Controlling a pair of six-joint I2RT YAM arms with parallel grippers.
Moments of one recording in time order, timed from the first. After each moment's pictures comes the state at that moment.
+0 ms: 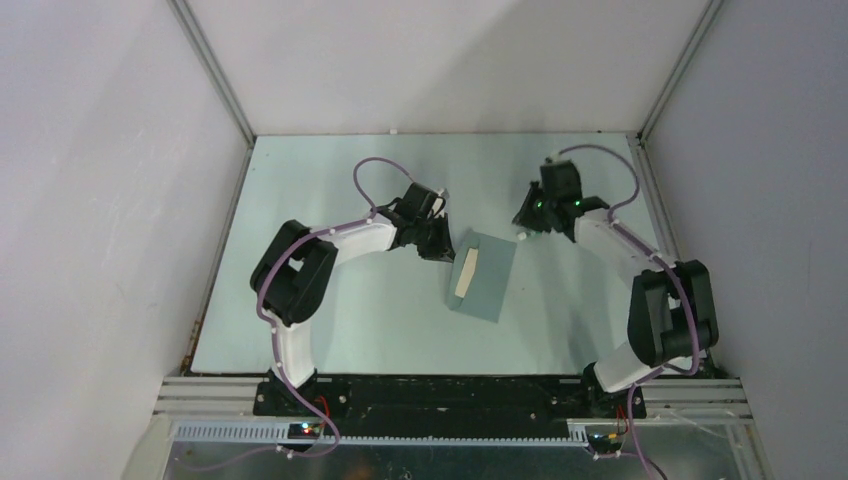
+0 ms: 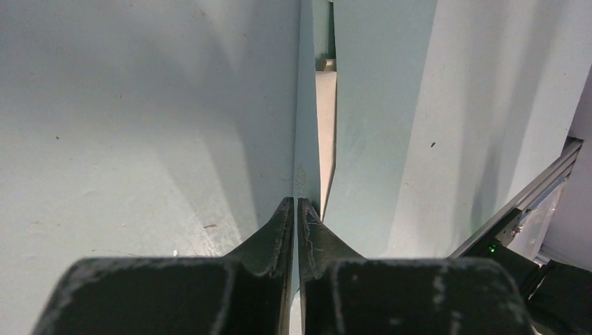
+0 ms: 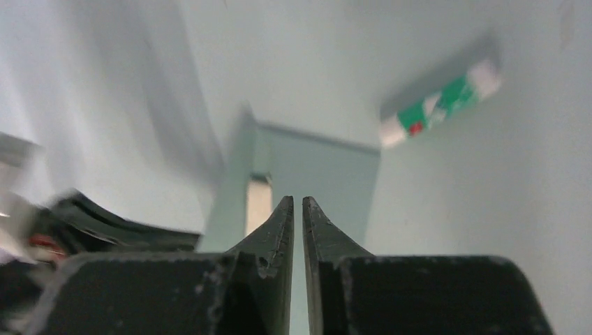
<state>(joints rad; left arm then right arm) -0.63 1.91 1.24 -0.25 0.33 -0.62 0.24 1.57 1.14 -0.34 -0.07 0.63</state>
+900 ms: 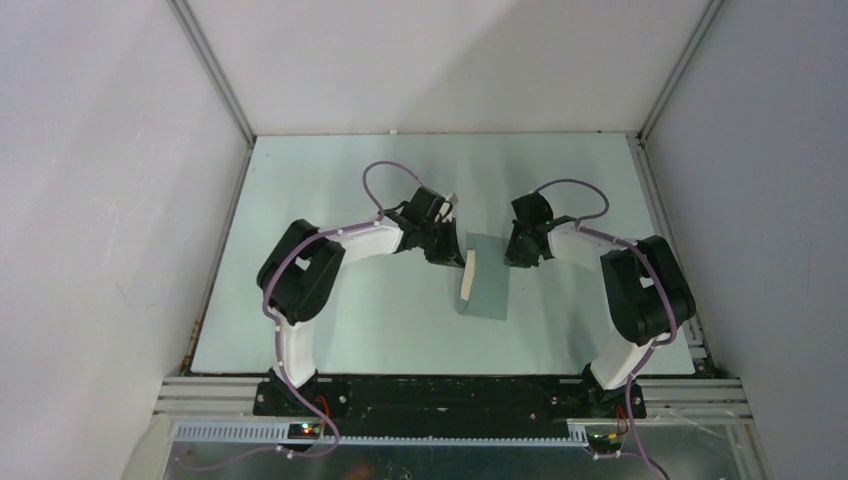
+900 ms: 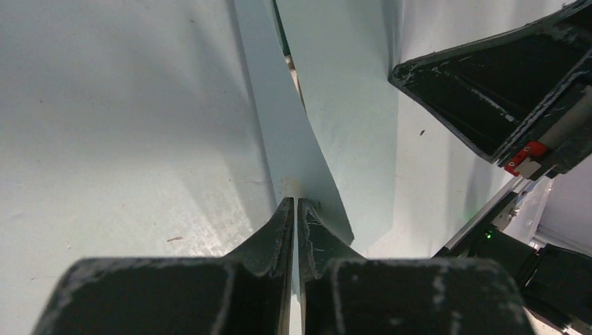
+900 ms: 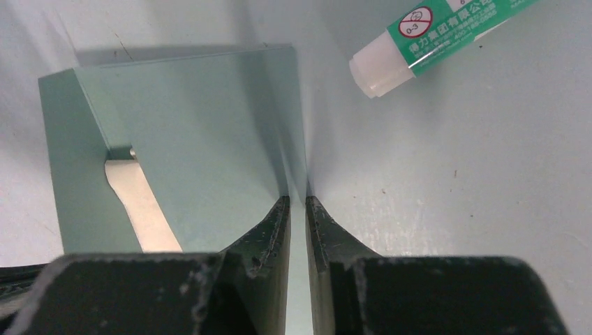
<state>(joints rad) -0.66 1.94 1.25 -0.22 0.37 -0.62 0.38 1.71 0.95 -0.33 0.02 0.68</state>
